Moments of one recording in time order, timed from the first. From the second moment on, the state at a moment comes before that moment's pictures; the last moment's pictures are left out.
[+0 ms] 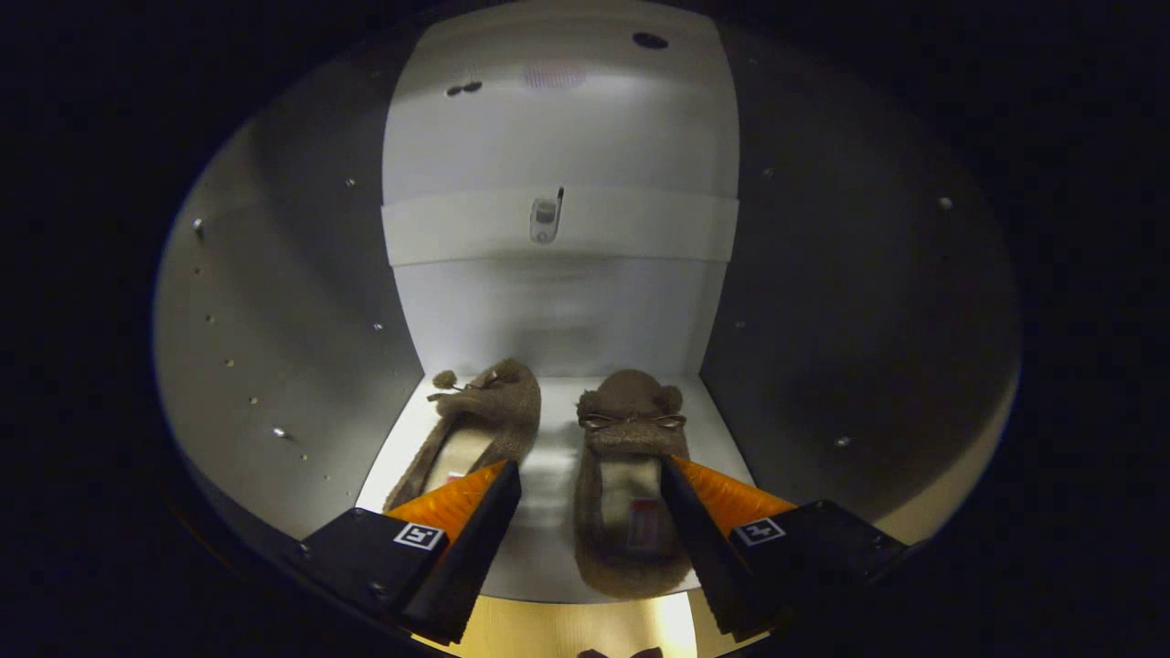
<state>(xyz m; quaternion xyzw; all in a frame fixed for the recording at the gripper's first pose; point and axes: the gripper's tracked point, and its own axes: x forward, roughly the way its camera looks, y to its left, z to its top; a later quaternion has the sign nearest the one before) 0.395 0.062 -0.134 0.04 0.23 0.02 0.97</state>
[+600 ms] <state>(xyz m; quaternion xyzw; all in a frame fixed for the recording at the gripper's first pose) 0.188 0.057 -0.026 0.06 0.08 0.05 0.99</state>
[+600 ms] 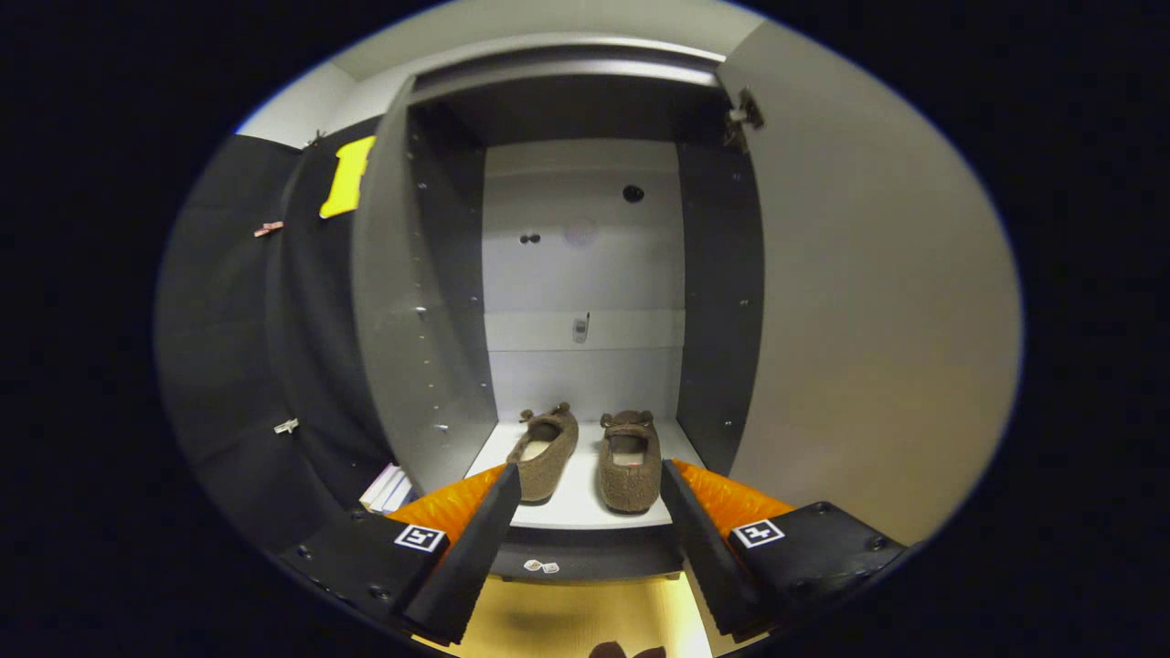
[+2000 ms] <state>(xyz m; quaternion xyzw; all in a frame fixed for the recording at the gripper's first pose) -0.026 -0.214 -0.037 0.07 0.05 -0.05 0.99</state>
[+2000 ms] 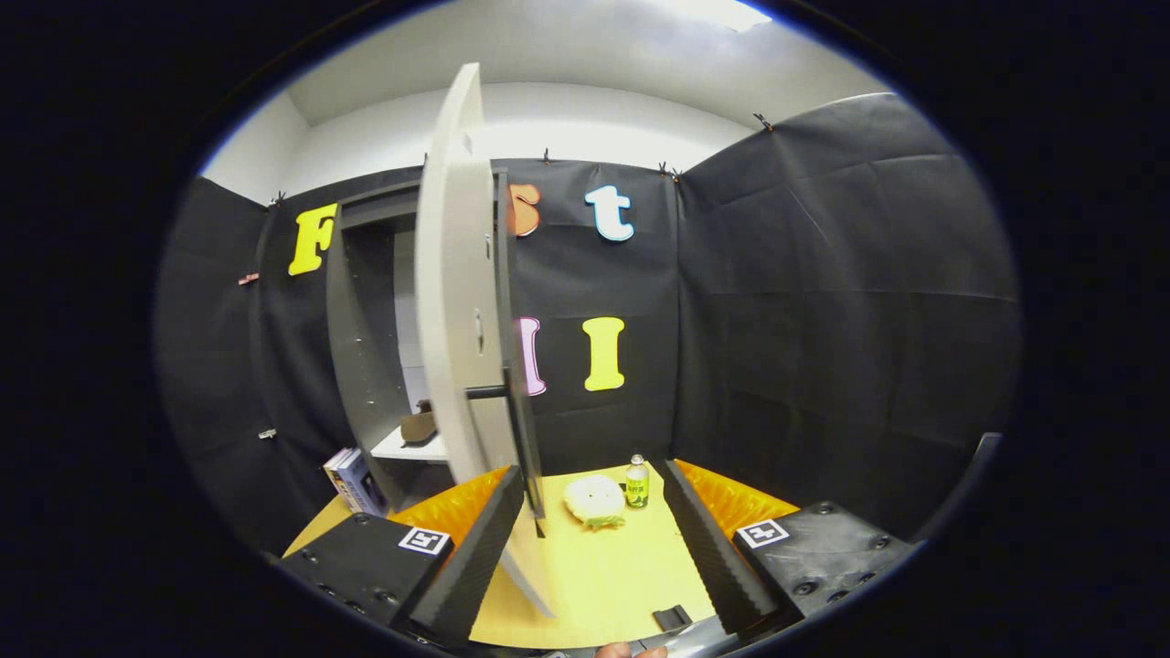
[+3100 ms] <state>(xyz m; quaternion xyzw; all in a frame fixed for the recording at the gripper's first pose) 0.016 -0.071 -0.034 0.05 0.05 -0.04 1.00</state>
